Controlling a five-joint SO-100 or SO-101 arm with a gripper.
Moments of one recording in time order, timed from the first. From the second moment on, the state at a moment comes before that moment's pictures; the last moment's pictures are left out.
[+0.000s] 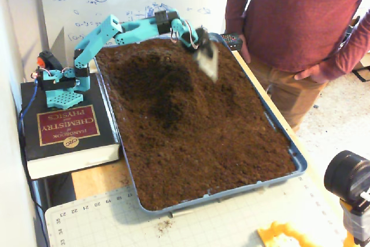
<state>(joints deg) 5.6 47.4 35.9 46.1 13.6</state>
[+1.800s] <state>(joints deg) -1.2 26.3 30.1 62.1 -0.2</state>
